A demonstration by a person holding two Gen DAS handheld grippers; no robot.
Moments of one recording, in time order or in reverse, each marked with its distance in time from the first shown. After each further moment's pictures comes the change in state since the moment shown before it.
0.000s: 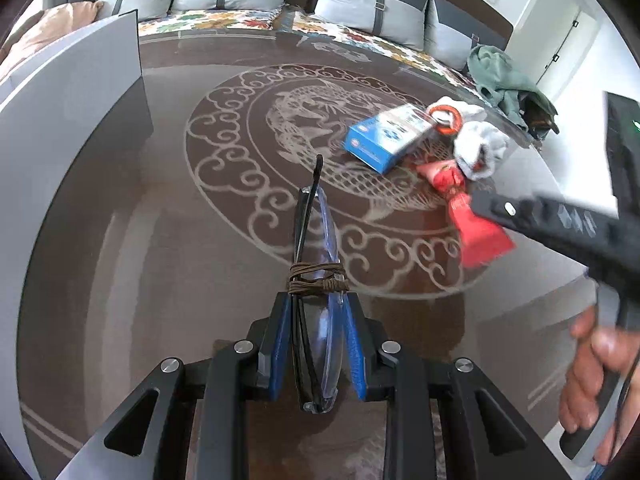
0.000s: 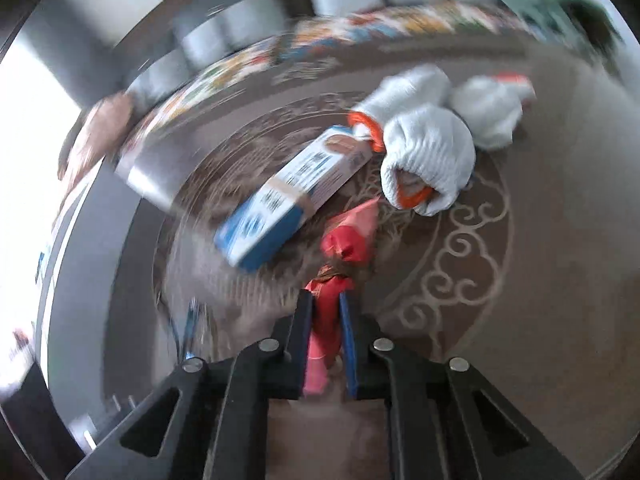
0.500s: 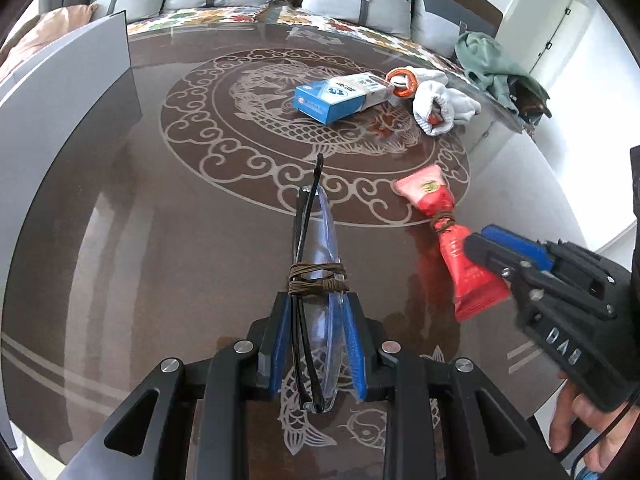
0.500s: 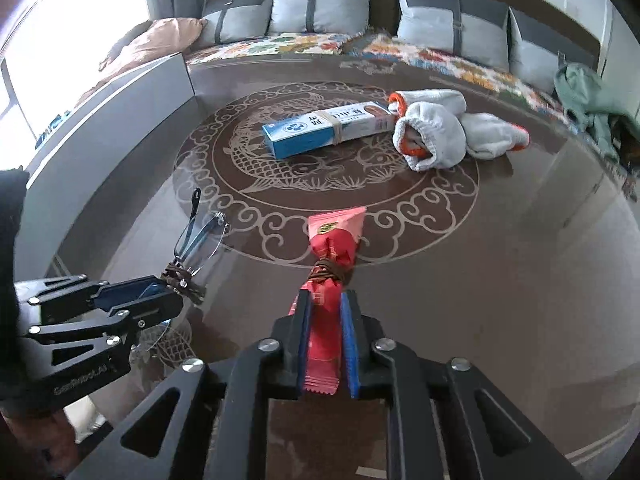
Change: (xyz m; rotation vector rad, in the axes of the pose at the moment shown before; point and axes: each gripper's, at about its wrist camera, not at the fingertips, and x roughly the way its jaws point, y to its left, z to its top) left arm -0.010 -0.043 -0.038 0.026 0.018 0.028; right arm -0.048 -0.001 -0.086 -0.344 -0.042 -0.084
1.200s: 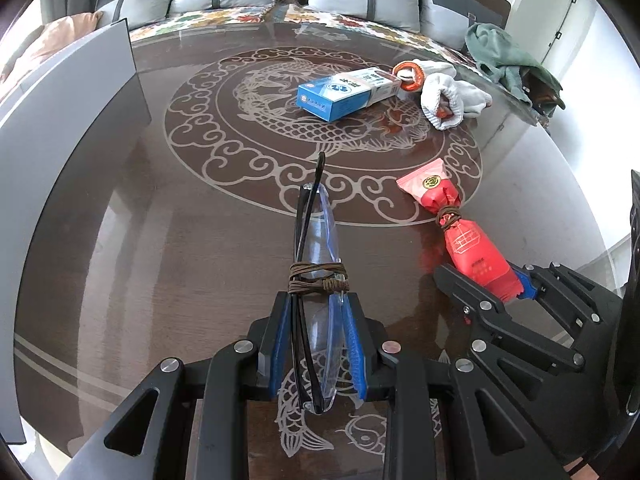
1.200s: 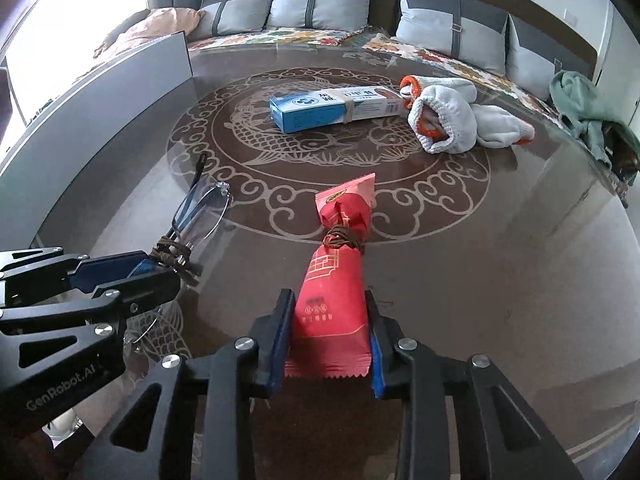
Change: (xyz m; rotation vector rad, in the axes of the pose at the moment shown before) left arm 0.002 -0.009 0.002 0.015 0.011 0.066; right arm 0.020 0.016 -0.018 0.004 0.014 -0.042
